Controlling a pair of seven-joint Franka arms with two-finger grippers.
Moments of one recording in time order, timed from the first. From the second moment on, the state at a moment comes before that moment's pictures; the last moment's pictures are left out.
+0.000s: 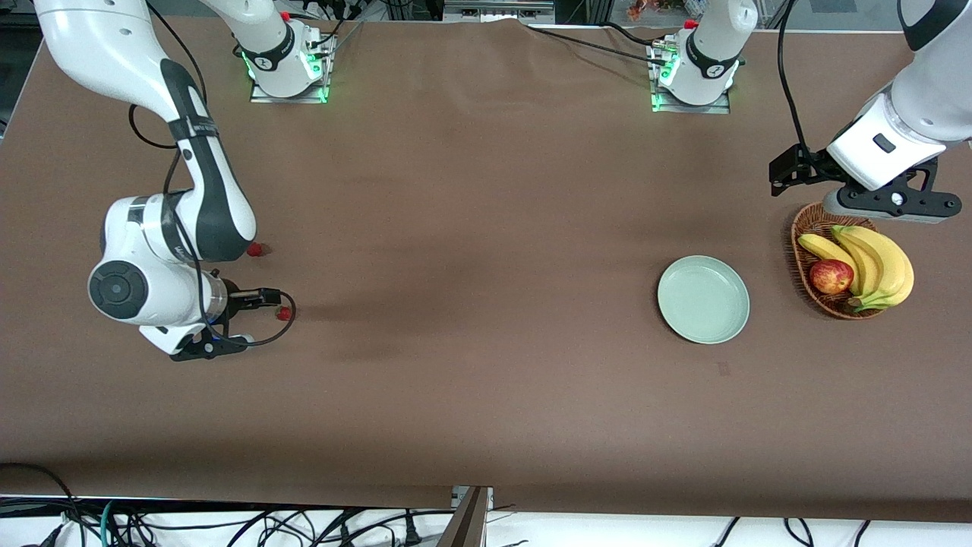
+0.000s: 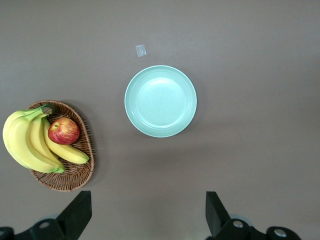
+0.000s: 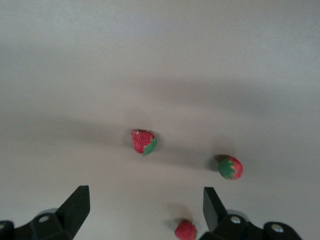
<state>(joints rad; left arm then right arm) -0.06 0.03 -0.07 -1.61 0.04 1.55 -0.03 0.13 0.61 -0.01 -1.55 -0.02 1.97 -0.02</state>
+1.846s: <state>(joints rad) -0.06 0.03 -0.07 -1.61 0.04 1.55 -0.03 0.14 0.69 -0.01 -1.69 0.05 2.28 -0.01</state>
